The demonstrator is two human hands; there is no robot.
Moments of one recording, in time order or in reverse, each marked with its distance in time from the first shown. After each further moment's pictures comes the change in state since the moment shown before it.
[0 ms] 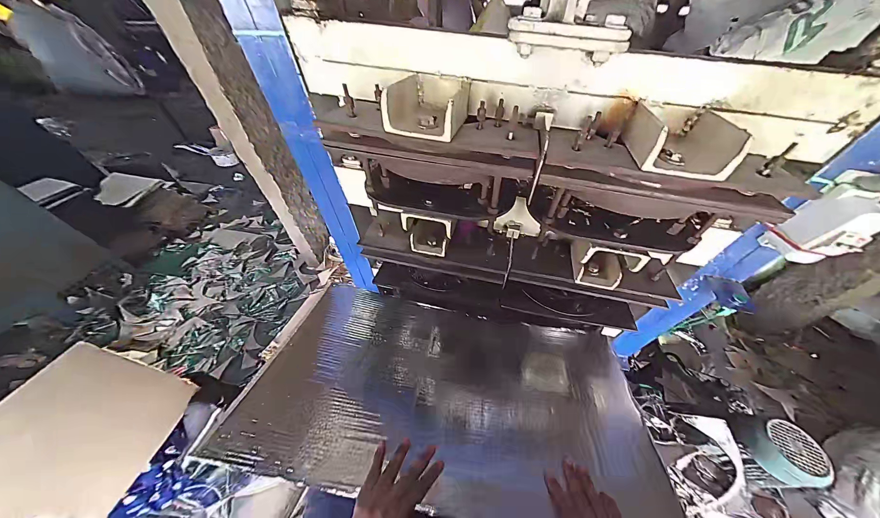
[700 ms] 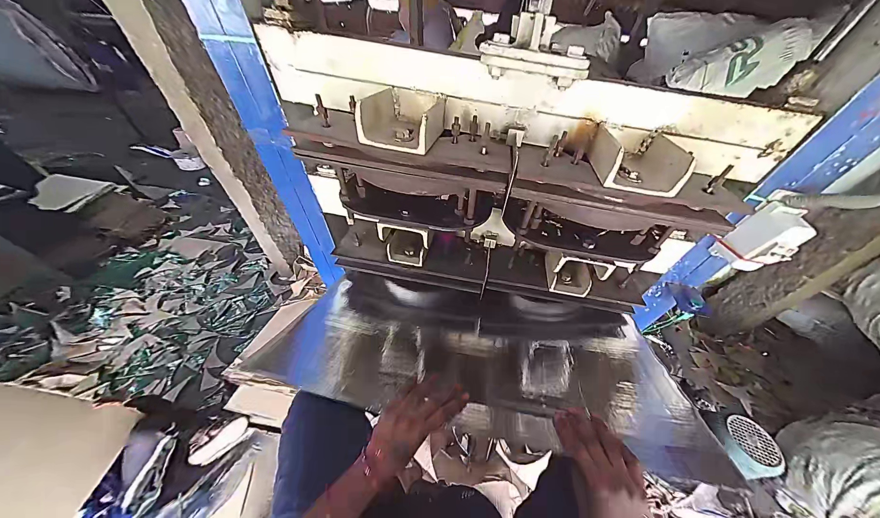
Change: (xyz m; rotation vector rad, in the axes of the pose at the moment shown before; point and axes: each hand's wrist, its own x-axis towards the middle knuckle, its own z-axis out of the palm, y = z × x) left_hand 0.142 -0.014 0.011 0.056 0.291 0.330; right_hand 0.063 0.019 -0.037 -0.414 0.900 -0.038
